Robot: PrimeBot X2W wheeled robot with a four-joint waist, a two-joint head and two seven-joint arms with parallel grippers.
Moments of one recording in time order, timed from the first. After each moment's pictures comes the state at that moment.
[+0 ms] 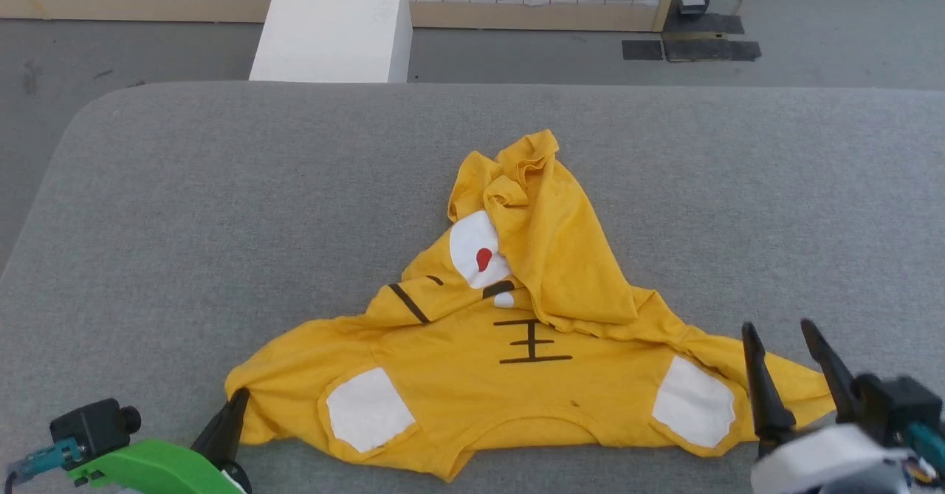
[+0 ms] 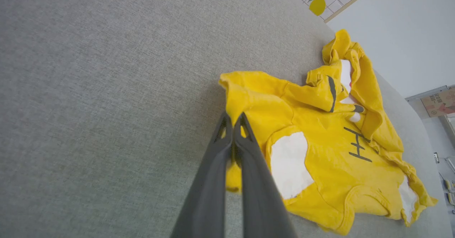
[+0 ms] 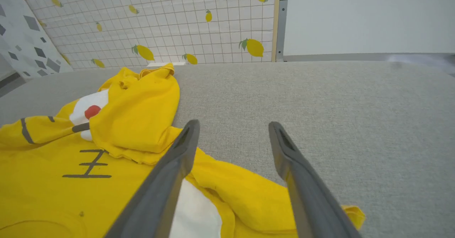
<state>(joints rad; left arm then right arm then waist) 0.19 0.38 -0.11 -0.15 -0.96 0.11 0.18 0.14 -0.05 -0.08 -0.03 0.13 0.13 -0.11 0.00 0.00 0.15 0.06</state>
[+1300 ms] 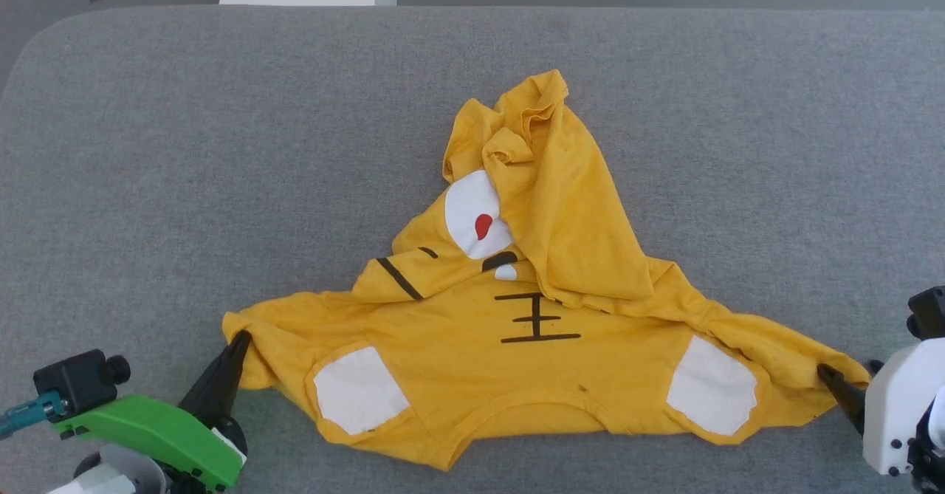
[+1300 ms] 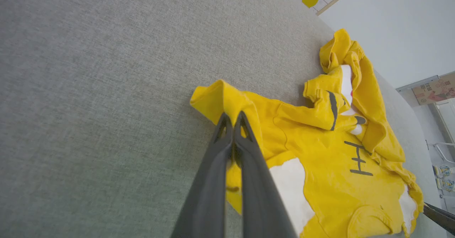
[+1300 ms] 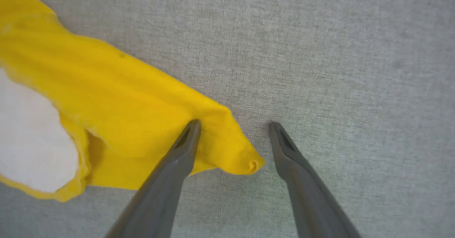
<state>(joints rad) 0.11 0.40 -0.10 -0.19 -0.99 0.05 0.19 0.01 -0.36 -0.11 -0.09 0.39 0.13 0.85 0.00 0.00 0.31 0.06</state>
